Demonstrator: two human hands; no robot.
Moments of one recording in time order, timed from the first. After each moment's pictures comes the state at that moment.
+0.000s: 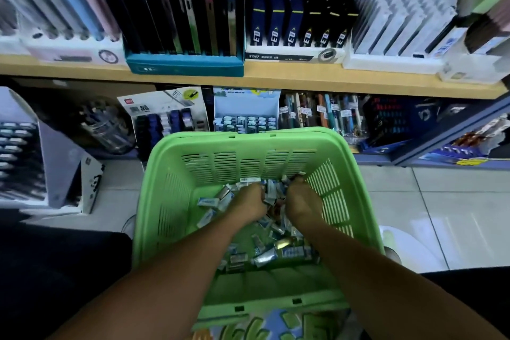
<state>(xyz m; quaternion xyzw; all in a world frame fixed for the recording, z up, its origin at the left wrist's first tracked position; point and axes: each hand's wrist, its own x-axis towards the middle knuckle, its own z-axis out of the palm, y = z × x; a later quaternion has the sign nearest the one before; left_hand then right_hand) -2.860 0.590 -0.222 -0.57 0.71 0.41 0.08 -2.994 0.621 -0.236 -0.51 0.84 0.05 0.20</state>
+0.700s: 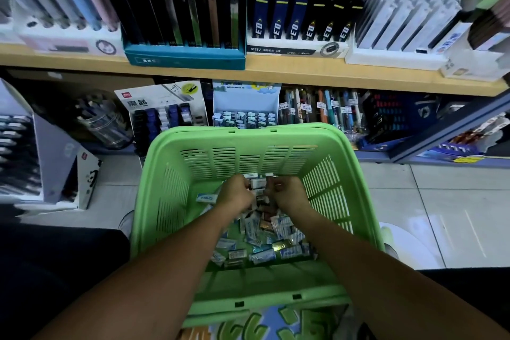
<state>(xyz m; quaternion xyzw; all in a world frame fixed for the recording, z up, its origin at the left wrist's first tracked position) -2.841 0.584 -0.220 -0.67 0.57 0.48 -0.04 -2.978 0.616 -0.241 -0.36 0.77 -0.24 0.47</state>
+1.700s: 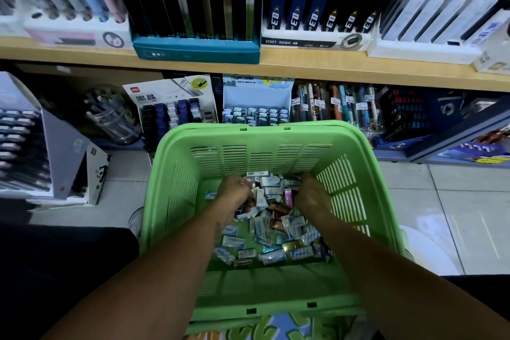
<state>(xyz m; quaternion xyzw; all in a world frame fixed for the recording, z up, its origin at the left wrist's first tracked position) -2.817 0.580 -0.224 -0.68 0.35 0.63 -0.13 -2.999 0.615 -0.252 -0.48 0.84 0.01 0.26</state>
